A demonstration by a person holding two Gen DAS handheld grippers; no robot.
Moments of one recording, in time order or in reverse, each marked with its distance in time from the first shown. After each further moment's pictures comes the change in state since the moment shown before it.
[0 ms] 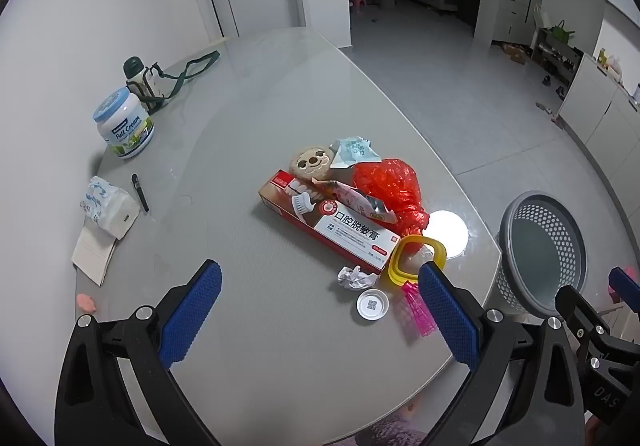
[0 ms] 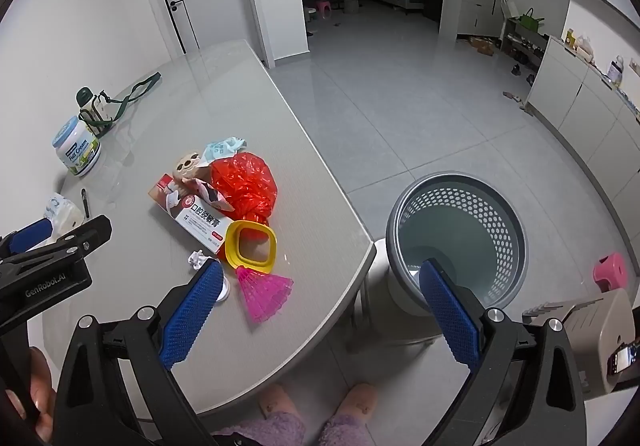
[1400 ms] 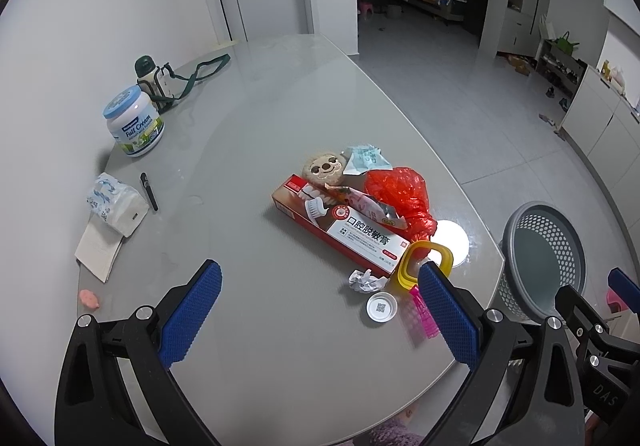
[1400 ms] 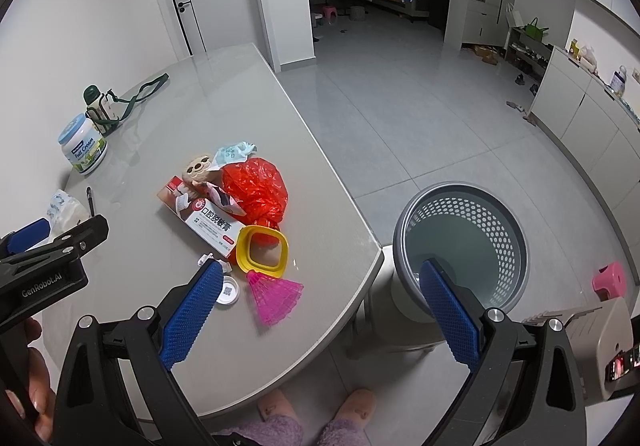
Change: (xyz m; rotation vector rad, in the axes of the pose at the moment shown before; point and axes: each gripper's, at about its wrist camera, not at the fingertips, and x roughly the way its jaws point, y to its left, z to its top) left arm -0.012 0.016 -0.002 -0.027 -0.025 0.003; right arm -0.007 0.013 0.002 -0.022 -0.023 0.003
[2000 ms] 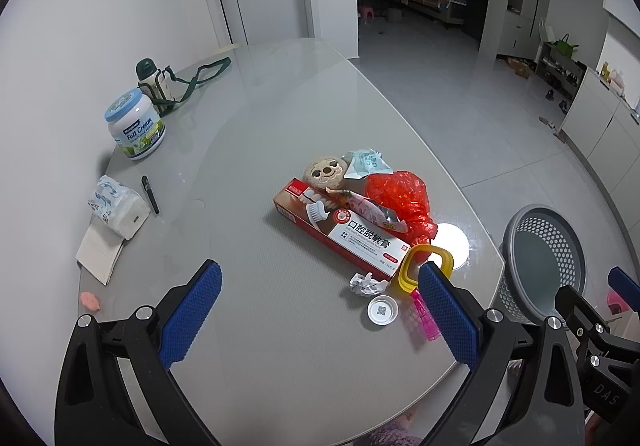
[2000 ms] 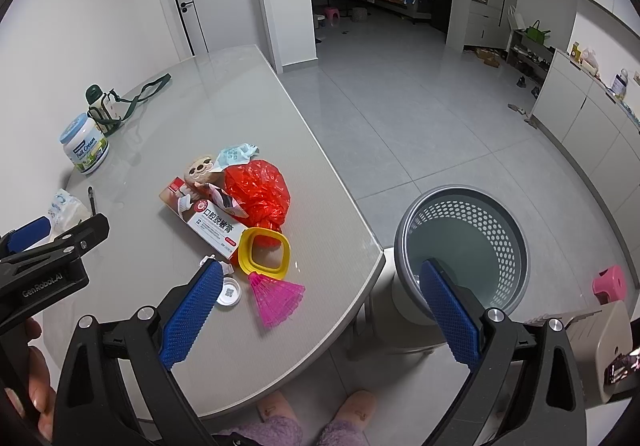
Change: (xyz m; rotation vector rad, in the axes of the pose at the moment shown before) left arm -0.004 0.002 0.001 -0.001 -0.014 0.001; right arm -0.001 0.002 0.002 -0.006 -0.003 0.001
